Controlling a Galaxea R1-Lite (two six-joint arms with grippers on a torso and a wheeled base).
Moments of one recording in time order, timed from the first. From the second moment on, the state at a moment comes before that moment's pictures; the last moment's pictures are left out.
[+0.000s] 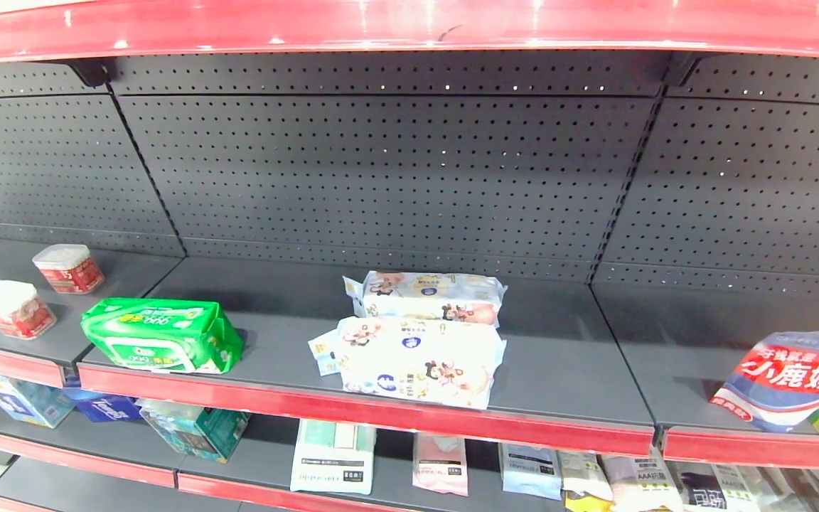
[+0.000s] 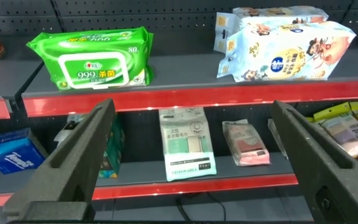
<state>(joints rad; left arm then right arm) 0.00 0.01 -0.05 0.05 -0.21 0.00 0.29 0.38 -0.45 0.21 -0.32 -0.24</state>
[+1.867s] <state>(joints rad) 0.00 0.00 -0.05 0.05 -0.23 0.00 -0.08 0.16 -0.10 0.11 -0.26 -0.07</state>
